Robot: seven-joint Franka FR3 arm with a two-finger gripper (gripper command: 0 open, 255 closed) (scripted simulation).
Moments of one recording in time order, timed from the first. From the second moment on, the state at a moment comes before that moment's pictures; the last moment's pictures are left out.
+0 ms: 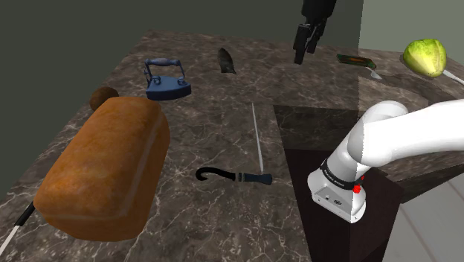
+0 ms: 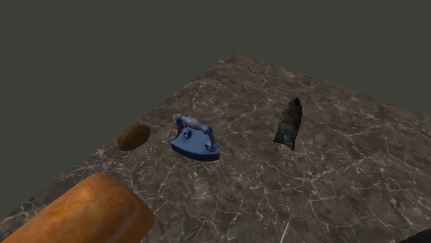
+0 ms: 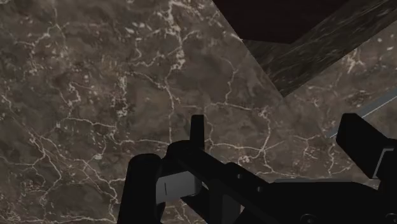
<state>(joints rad) 0.00 -0.79 0.04 -2.32 -0.02 1.44 -0.08</state>
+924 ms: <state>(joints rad) 0.08 -0.39 0.14 -2.07 0.01 1.62 -0.12</state>
